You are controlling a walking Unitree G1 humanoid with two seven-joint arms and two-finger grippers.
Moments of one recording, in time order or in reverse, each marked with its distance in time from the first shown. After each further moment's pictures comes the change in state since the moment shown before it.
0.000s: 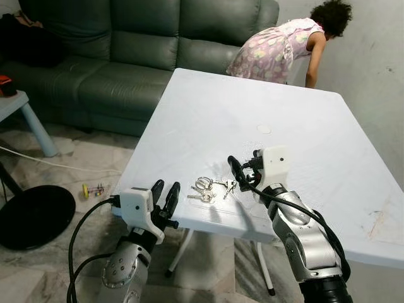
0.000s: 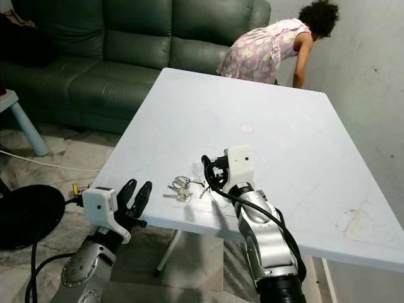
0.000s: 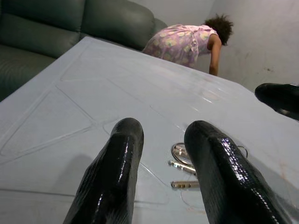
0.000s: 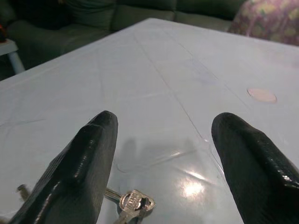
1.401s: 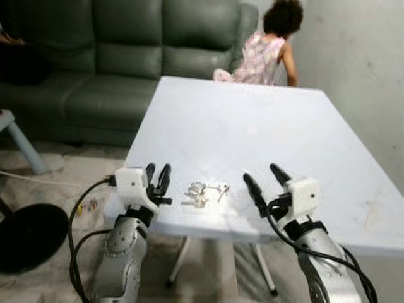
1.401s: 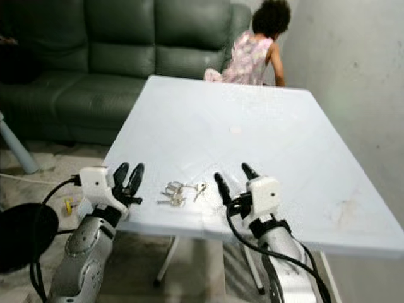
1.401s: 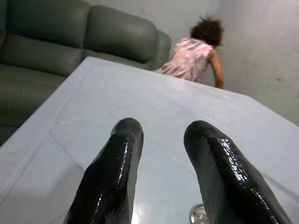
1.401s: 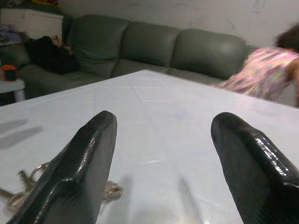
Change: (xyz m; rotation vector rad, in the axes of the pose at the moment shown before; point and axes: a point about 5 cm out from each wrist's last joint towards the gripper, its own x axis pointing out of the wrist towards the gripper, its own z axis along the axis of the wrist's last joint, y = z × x) left arm 0.038 0.024 0.014 0.028 -0.037 0.100; right arm -0.055 -0.015 -0.017 -0.081 -0.230 0.105
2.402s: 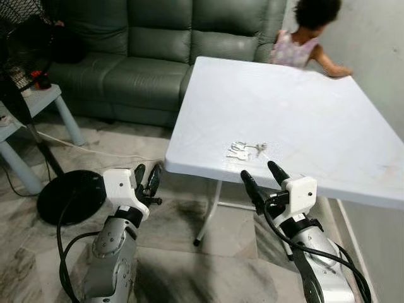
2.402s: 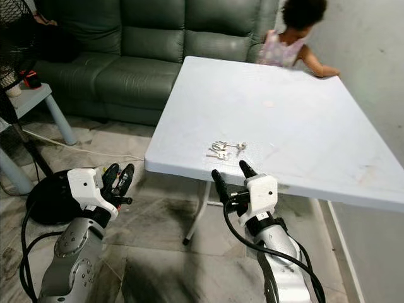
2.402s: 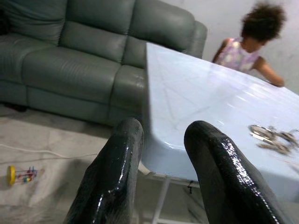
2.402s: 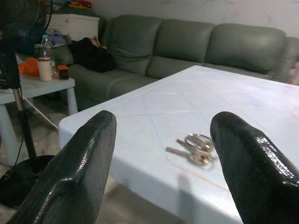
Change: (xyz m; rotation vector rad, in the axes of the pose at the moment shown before) left arm -0.003 0.016 -0.002 -0.021 0.022 0.016; right arm 0.002 0.001 -0.002 0.011 -0.029 -0.017
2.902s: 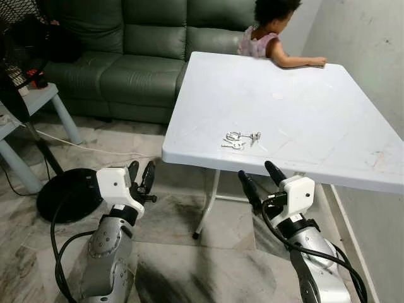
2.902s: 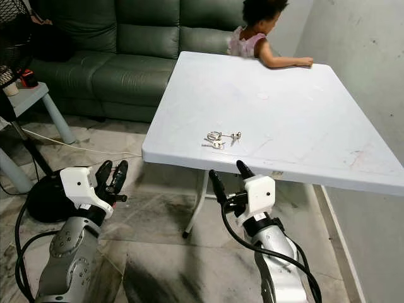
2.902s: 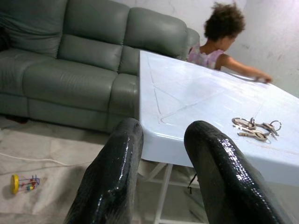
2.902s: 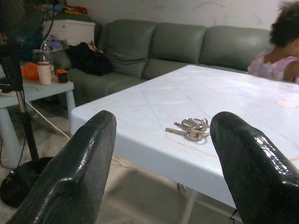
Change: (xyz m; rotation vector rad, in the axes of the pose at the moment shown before) left arm 0.000 0.006 0.005 0.028 -0.034 0.020; right arm 0.000 0.002 -0.003 0.009 -0.003 0.010
